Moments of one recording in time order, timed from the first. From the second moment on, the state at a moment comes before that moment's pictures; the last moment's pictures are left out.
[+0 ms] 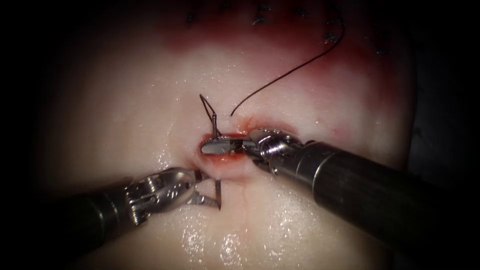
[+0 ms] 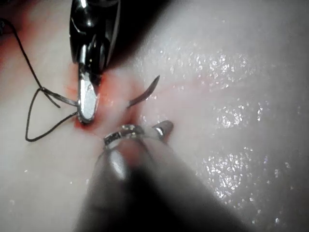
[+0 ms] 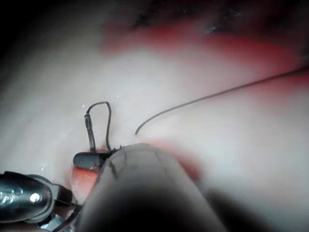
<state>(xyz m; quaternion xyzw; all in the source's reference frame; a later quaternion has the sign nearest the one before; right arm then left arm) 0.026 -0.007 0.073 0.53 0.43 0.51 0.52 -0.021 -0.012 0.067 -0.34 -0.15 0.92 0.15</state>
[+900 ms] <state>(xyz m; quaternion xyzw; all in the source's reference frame) 0.021 0.000 0.076 0.33 0.58 0.48 0.57 -0.019 -0.013 0.062 -0.38 -0.11 0.91 0.11</state>
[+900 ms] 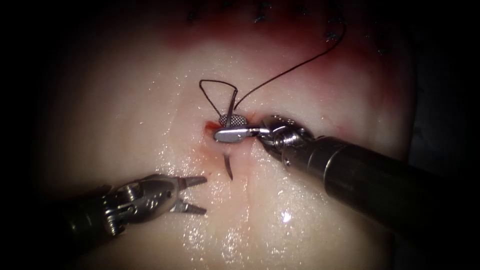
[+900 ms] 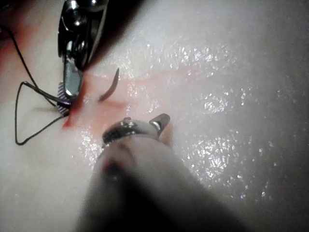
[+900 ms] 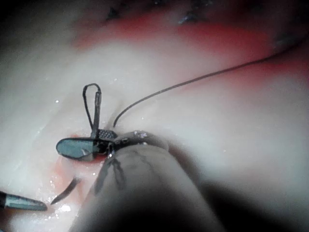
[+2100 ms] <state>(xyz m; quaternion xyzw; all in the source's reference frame) 0.014 0.002 0.074 0.31 0.58 0.48 0.58 -0.022 -0.008 0.064 -0.46 -0.02 0.89 0.01</state>
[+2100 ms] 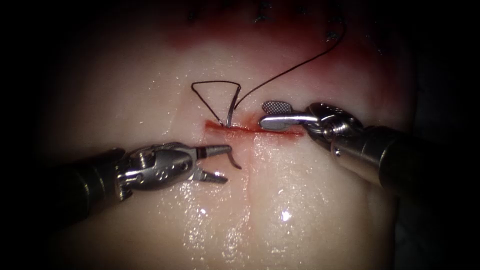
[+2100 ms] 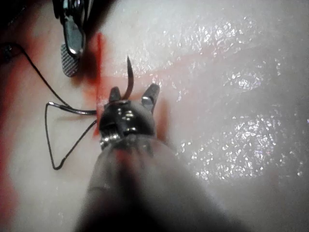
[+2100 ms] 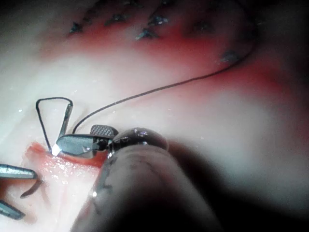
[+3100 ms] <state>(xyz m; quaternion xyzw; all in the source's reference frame) 0.011 0.002 0.072 0.27 0.64 0.46 0.55 -0.024 -0.008 0.066 -0.48 -0.14 0.87 0.06</state>
